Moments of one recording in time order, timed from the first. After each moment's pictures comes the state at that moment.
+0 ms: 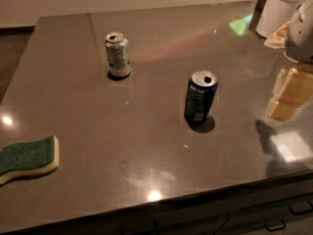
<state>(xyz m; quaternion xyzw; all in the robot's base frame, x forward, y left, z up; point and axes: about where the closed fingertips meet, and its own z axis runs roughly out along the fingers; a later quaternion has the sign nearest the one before) 0.438 -0.217 0.977 -0.60 0.78 -0.04 0.16</state>
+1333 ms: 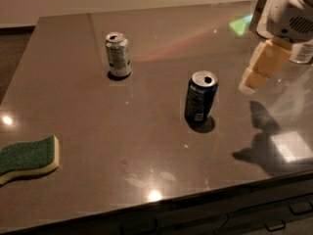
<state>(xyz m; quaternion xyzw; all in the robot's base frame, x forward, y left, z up) 0.504 -0.210 0.986 -0.54 0.82 -0.04 0.21</state>
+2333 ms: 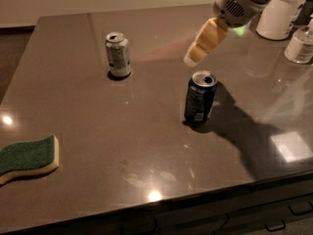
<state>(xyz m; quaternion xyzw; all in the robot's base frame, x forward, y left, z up) 0.588 -0.125 0.985 -0.49 0.83 0.03 0.28</state>
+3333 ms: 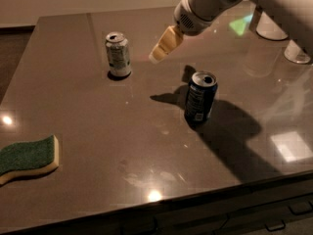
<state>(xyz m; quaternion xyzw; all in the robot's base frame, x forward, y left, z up) 0.662 -0.054 0.944 -0.44 0.83 0.05 0.33</state>
